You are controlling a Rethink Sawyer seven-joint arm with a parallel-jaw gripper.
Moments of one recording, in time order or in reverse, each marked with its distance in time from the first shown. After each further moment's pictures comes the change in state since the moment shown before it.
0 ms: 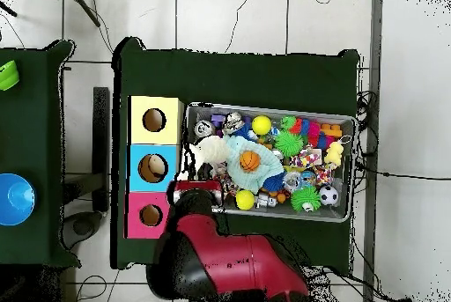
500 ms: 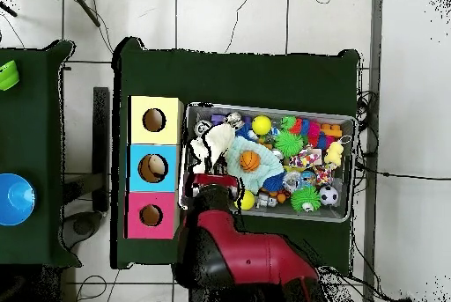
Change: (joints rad) arm -0.034 0.142 -0.058 -0.001 -0.001 -0.221 0.000
